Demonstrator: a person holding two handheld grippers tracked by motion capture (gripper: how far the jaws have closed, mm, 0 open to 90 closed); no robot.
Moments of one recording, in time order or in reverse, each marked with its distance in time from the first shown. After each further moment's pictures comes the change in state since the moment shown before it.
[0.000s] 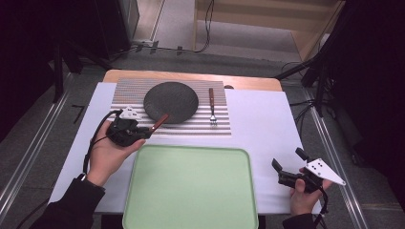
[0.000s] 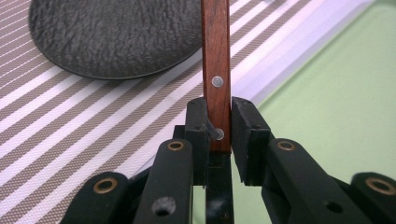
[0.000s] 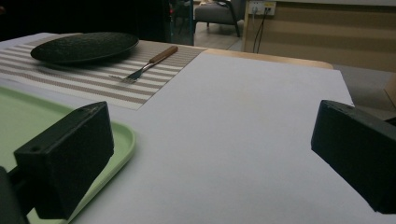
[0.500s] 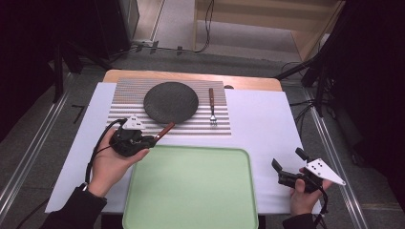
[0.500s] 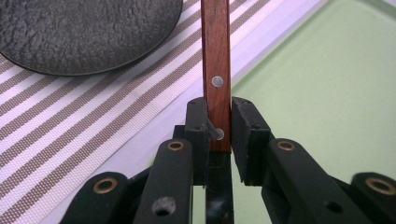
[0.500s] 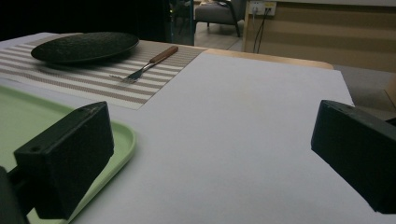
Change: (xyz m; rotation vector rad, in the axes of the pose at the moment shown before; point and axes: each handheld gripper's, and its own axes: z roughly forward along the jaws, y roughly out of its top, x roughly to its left) left arm -0.024 -0.010 -0.002 -0.010 -0.038 0.023; right arm 0.000 0.000 0.000 -0.003 0.000 -0.006
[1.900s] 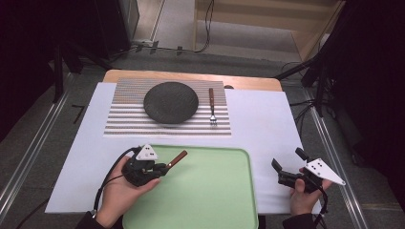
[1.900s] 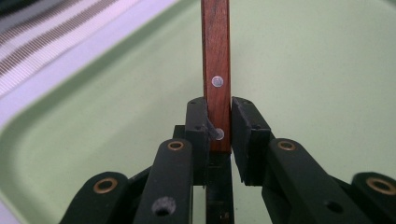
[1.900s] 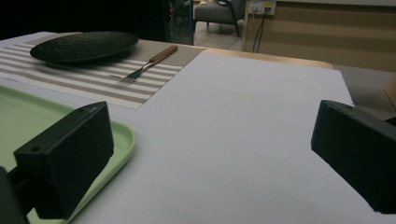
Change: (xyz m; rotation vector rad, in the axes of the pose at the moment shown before) left arm -0.061 -0.041 0.020 0.051 -0.104 0.008; right arm 0.000 0.000 0.000 0.003 -0.001 0.002
